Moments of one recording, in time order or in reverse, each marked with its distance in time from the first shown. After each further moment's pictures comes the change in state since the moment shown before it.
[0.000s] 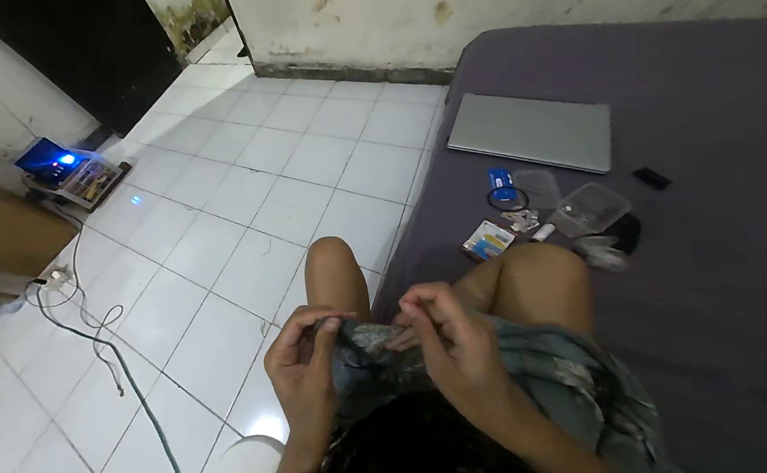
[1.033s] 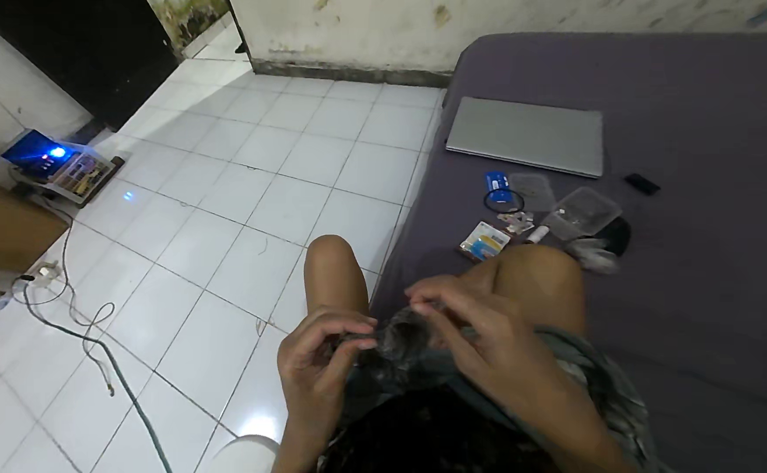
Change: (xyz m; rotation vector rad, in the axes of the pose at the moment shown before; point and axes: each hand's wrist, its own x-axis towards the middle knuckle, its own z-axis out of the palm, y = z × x) left_hand 0.005 0.001 -0.008 -0.017 -0.234 0.068; right_hand 0.013 -0.002 -0.035 -0.258 -0.178 -0.086
